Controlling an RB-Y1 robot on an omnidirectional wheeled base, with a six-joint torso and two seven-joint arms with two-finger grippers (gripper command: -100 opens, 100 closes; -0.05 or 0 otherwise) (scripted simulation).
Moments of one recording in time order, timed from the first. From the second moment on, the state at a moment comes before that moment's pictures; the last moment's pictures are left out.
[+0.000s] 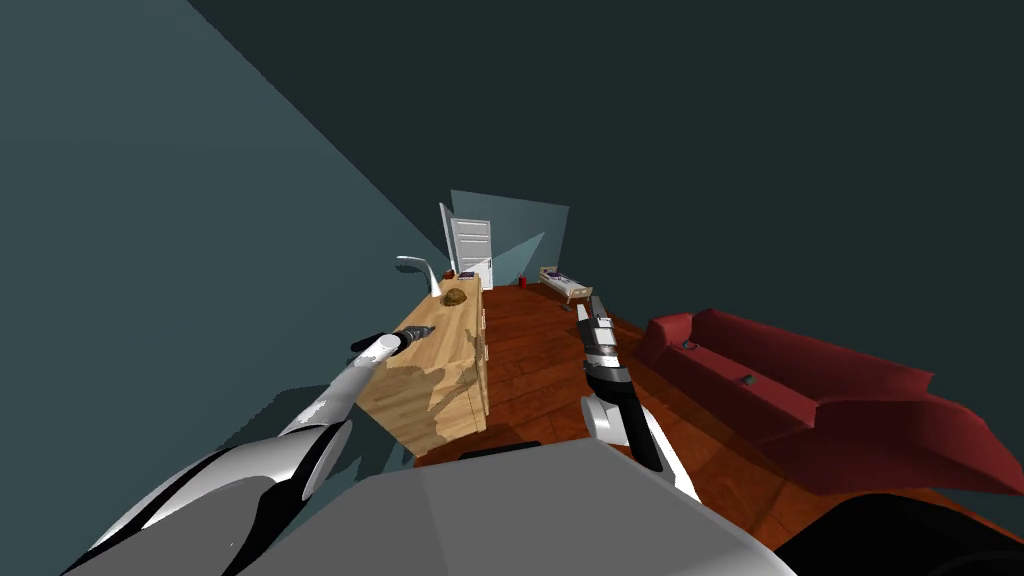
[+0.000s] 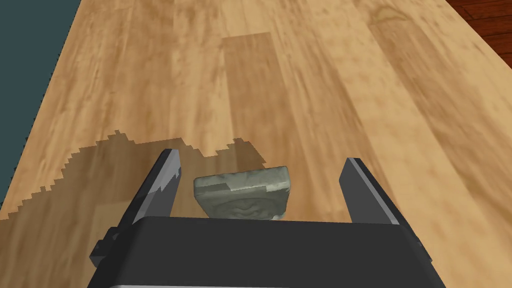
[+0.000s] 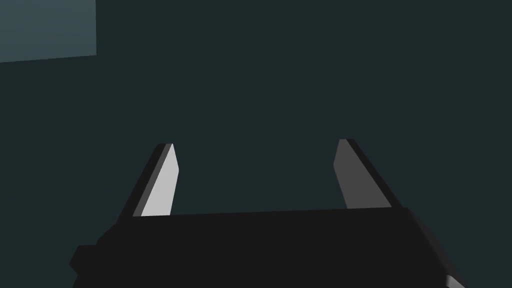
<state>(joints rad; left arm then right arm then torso) -0.51 0.53 0.21 -0.83 1.06 0.41 0.71 0.46 0.00 -0.04 -2.34 0.10 -0.43 0.03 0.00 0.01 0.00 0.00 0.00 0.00</state>
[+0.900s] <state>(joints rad) -0.51 0.60 0.25 -0.76 1.14 0.38 0.66 0.46 0.00 -0.04 -2.34 0.10 -0.43 0.03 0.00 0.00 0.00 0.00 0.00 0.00</state>
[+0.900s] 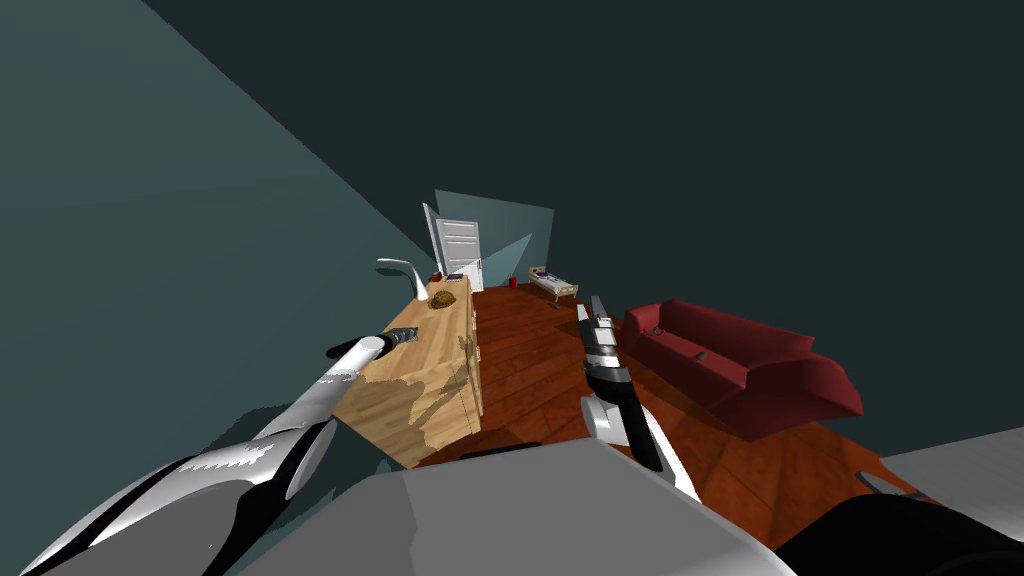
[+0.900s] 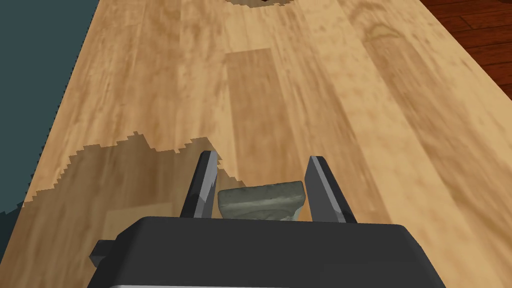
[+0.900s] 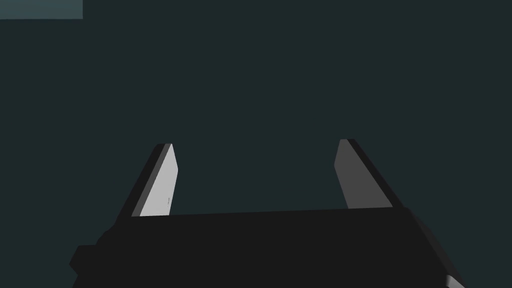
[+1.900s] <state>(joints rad) -0.53 0.39 0.11 -0.96 0.93 0.48 0.78 0.46 0.00 -0.04 -2.34 0.10 -0.43 0.03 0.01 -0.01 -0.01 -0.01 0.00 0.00</state>
